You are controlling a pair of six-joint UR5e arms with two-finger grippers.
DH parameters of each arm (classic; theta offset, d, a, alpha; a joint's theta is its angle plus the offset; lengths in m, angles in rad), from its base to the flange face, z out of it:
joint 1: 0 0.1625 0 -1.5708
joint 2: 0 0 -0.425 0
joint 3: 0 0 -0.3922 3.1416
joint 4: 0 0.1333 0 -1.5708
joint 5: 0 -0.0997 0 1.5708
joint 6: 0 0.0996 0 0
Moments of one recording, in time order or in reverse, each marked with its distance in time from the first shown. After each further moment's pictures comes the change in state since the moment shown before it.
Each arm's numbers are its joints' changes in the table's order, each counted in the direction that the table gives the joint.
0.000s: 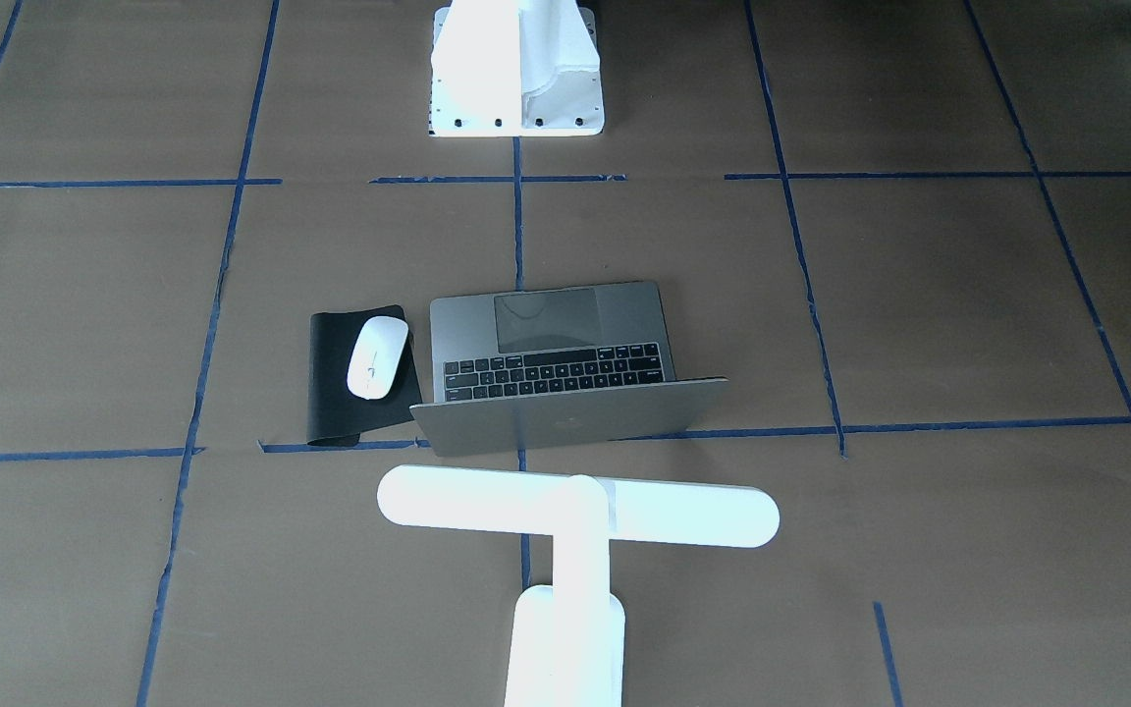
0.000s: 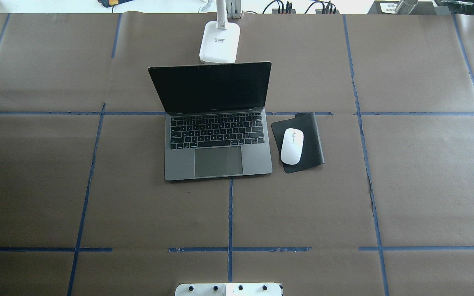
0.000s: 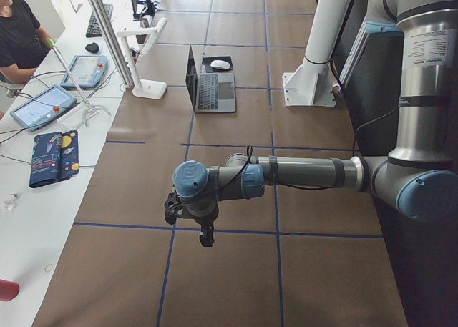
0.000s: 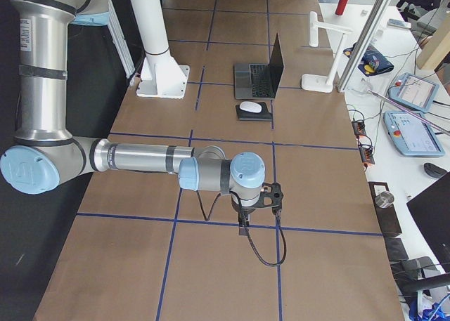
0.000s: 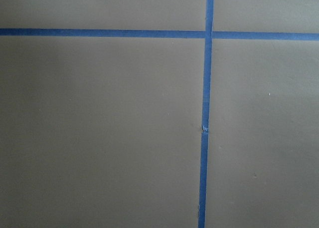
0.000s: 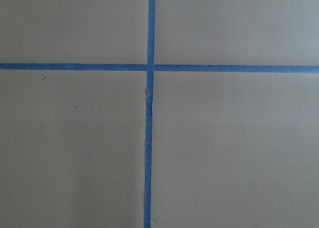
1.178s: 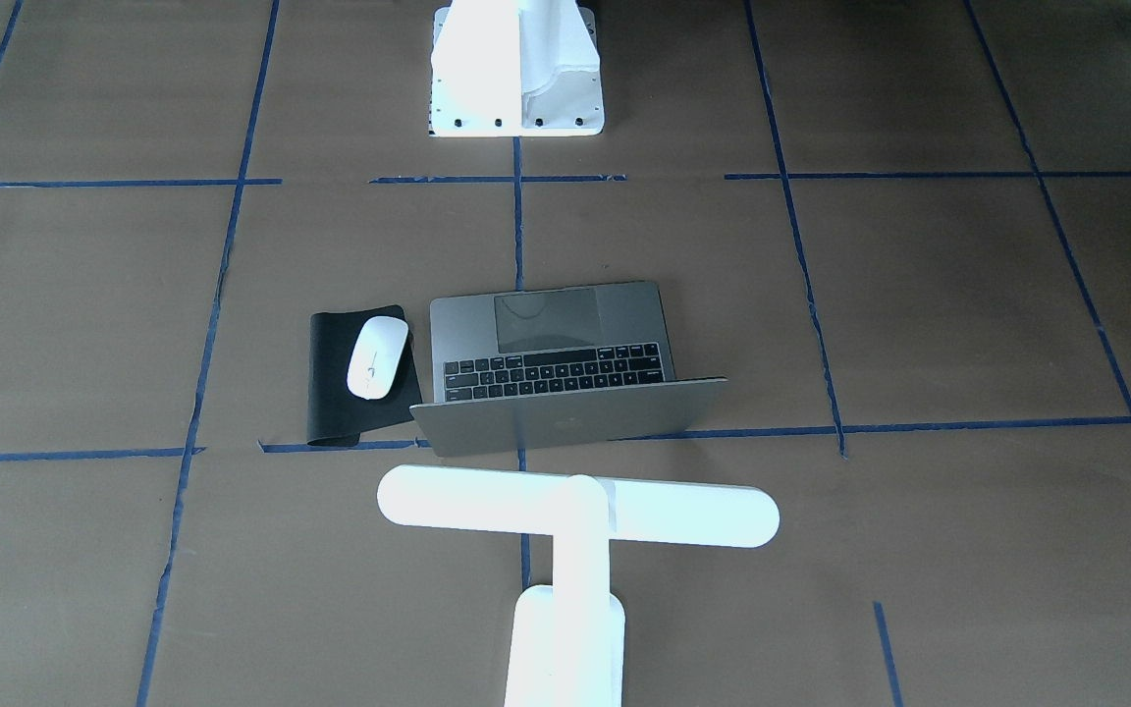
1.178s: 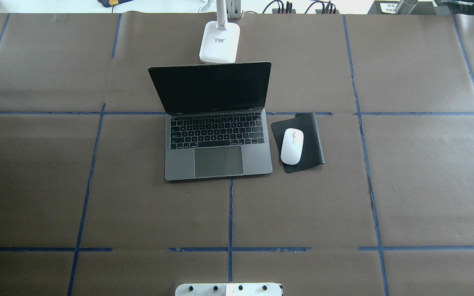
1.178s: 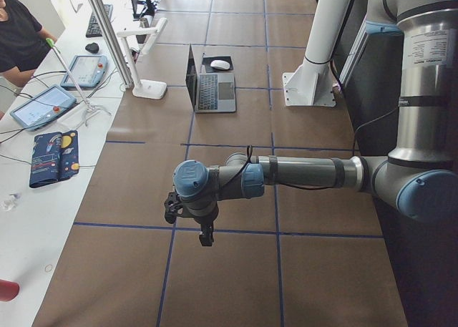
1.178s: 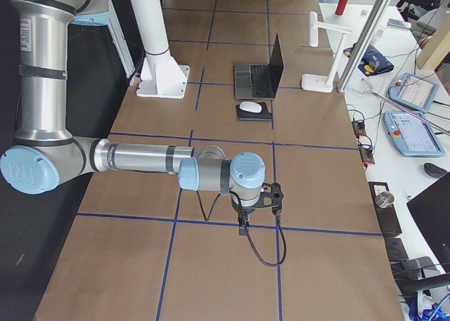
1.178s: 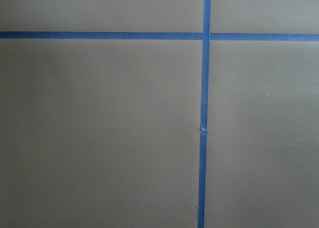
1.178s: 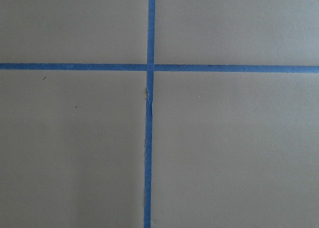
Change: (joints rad) left arm 0.000 -0.001 0.002 0.000 0.000 0.008; right arm 0.000 0.000 -0.001 0.000 0.000 0.000
